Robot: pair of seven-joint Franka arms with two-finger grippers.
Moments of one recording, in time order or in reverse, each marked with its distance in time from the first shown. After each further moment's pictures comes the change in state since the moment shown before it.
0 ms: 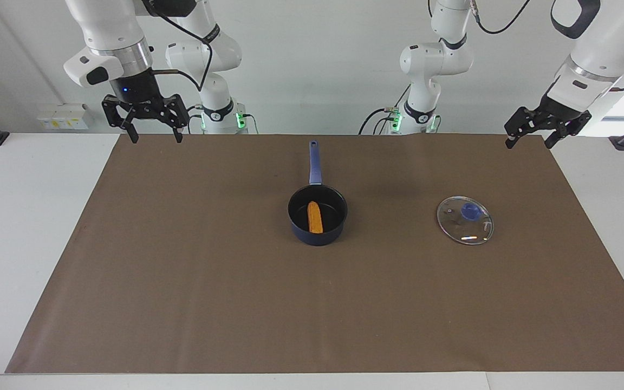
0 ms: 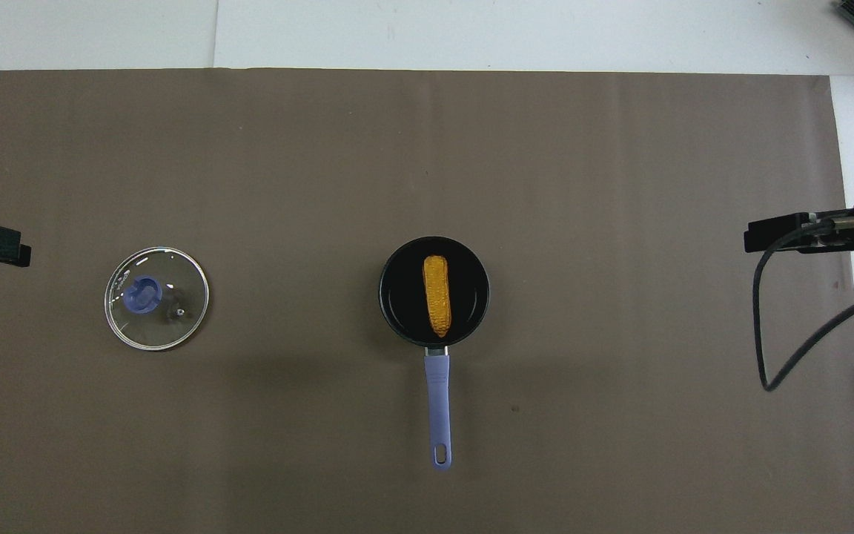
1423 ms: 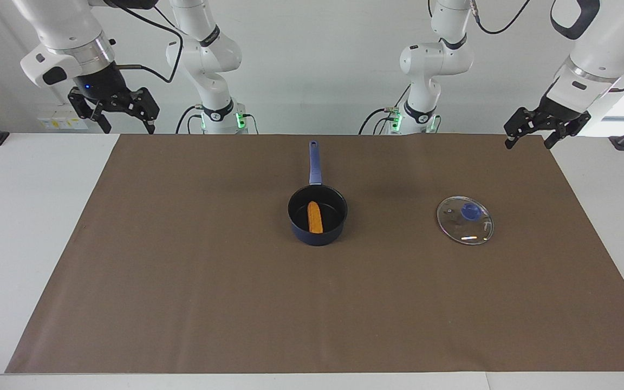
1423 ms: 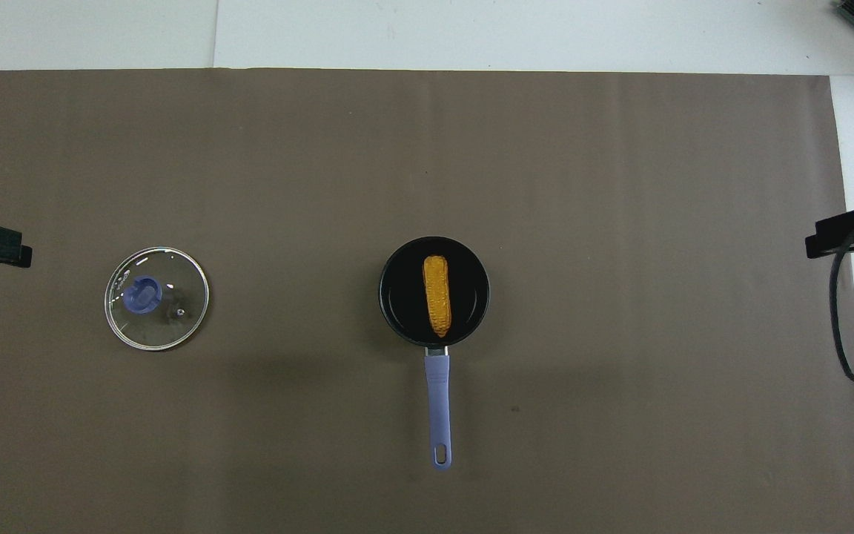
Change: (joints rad) left arm 0.000 0.000 0.000 -0.003 0.000 0.000 0.001; right arm -0.099 0.091 0.010 0.185 0.017 -0.187 -0.067
